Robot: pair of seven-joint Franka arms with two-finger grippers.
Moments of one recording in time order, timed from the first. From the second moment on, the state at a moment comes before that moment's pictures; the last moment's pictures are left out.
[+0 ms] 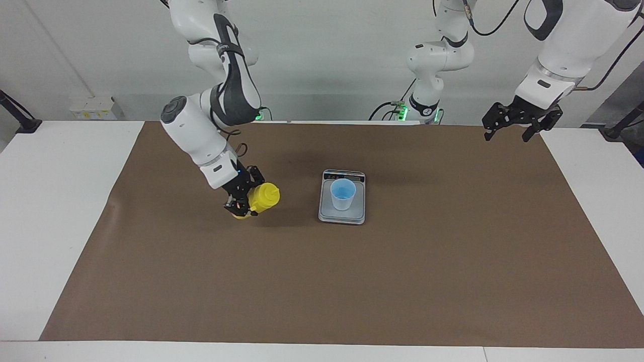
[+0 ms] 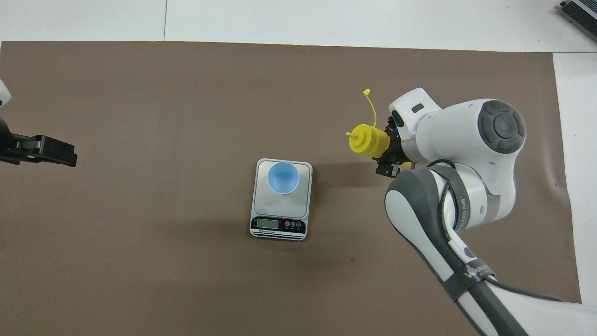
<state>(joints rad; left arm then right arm) 0.06 -0.03 -0.14 -1.59 0.00 1.54 0.02 0.18 0.17 0.11 -1.92 0.10 2.26 -1.11</state>
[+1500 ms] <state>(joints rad) 0.06 -0.03 -0.14 -1.59 0.00 1.54 0.02 0.50 0.28 0.12 -1.72 -0.90 2.13 -0.87</state>
